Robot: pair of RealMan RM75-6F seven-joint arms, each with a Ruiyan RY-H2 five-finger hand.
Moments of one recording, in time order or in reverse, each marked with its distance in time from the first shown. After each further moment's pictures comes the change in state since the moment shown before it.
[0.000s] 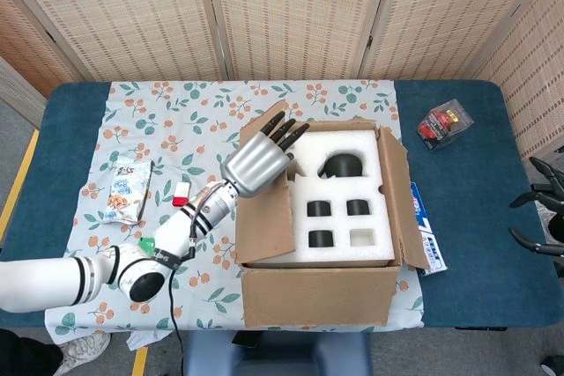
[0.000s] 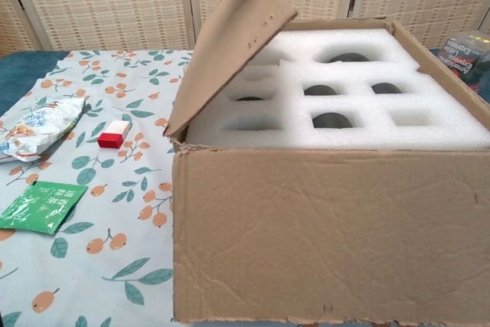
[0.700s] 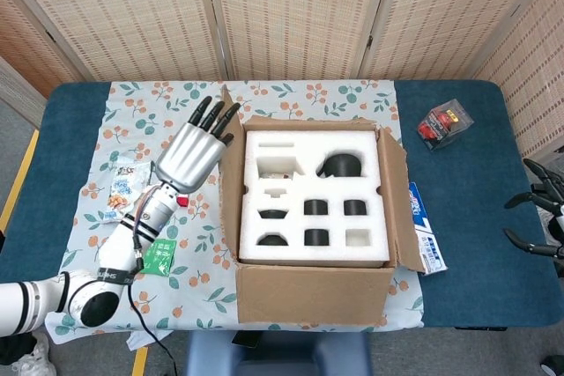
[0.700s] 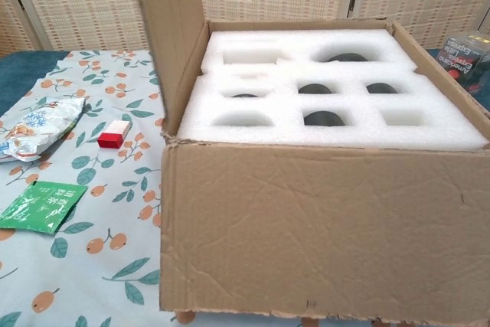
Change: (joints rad) left arm 0.187 0.153 0.036 -0.169 0.003 0.221 0.027; right arm 0.004 0.003 -0.002 -0.040 0.007 -0.023 -0.057
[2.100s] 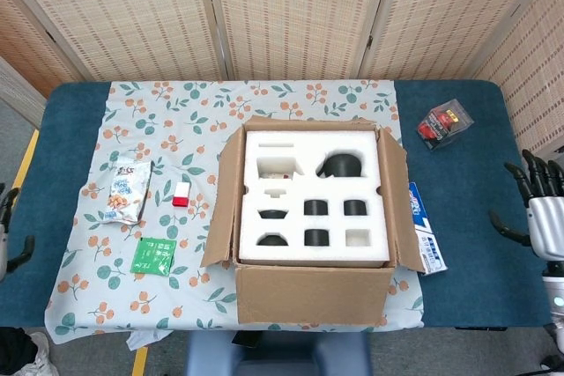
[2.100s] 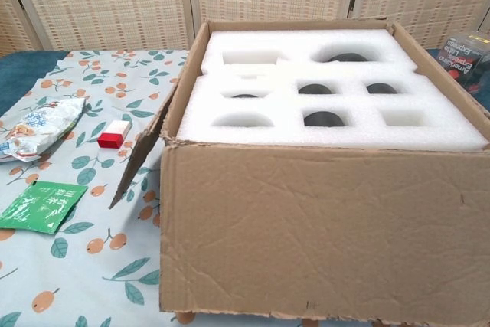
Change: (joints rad) left arm 0.883 -0.002 0.178 0.280 0.285 0.426 -0.690; right arm -0.010 -0.130 0.124 -0.303 0.270 -0.038 -0.910
